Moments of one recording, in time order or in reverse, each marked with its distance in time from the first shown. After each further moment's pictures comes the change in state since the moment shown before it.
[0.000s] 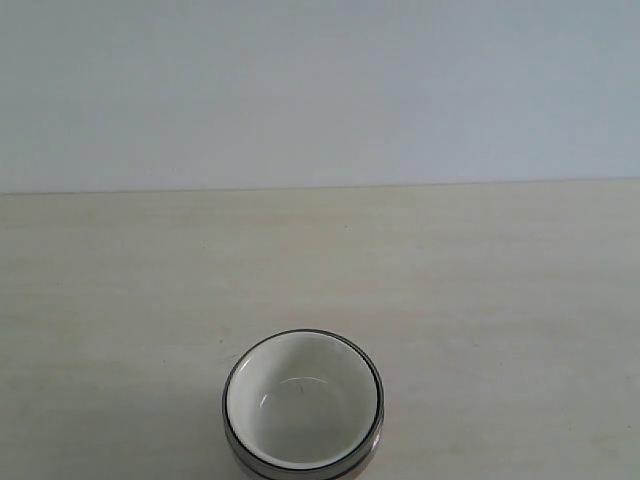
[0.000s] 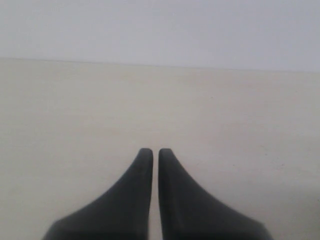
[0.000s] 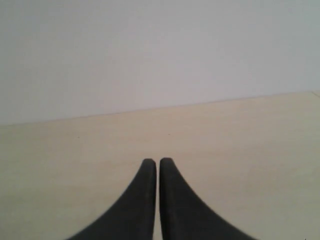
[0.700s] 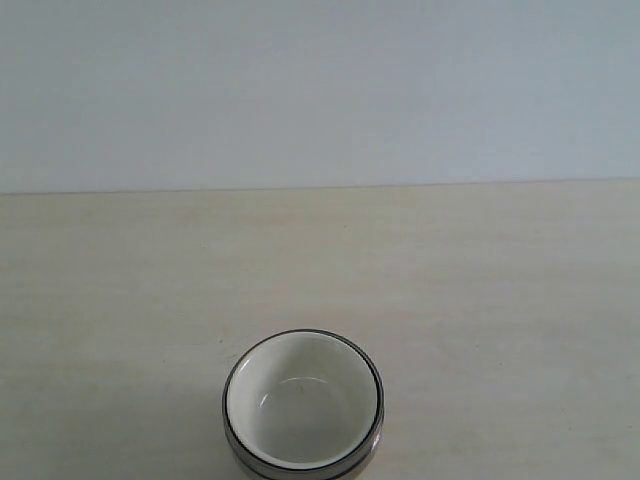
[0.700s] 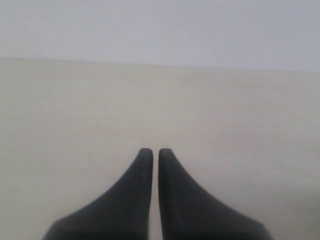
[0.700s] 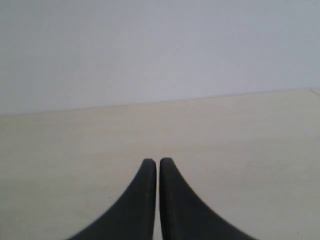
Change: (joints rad) left arm 0.000 0.000 0.000 0.000 0.000 0.000; right arm 0.000 0.000 0.000 0.000 0.032 -0.041
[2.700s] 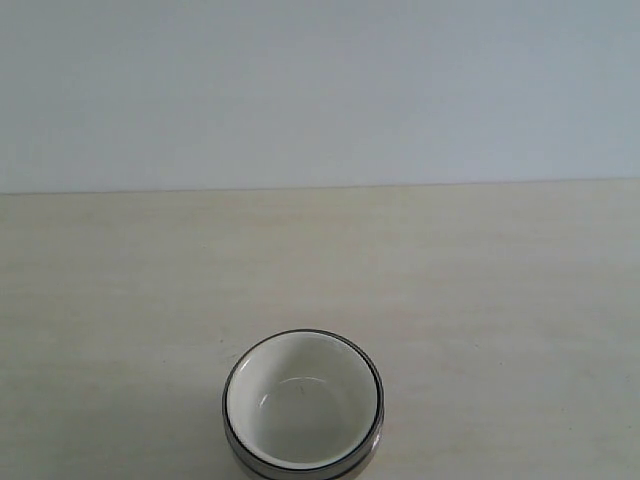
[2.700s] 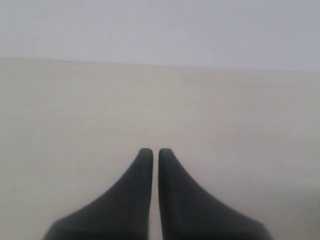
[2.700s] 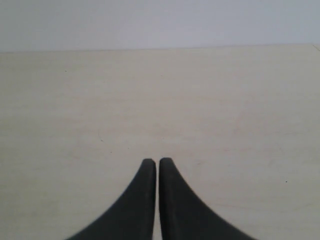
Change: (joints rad) left arm 0.000 0.000 0.000 0.000 0.000 0.000; right arm 0.000 0.000 0.000 -0.003 0.170 -0.048
